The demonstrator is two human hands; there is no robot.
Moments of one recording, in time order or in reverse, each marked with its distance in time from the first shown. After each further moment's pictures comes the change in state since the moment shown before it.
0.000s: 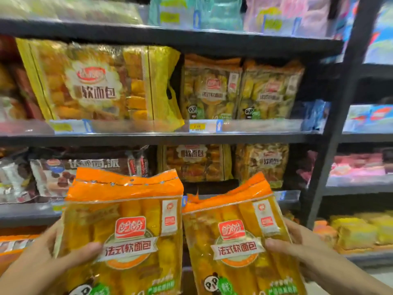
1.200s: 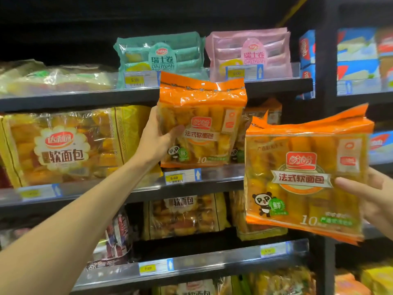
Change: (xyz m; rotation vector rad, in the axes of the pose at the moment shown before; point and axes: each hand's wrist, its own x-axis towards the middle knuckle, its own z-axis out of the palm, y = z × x) left_hand 0.215 0.265 0.176 -0.083 0.043 0.849; right_hand 0.036 -0.125 -0.171 0.009 0.368 -0.741
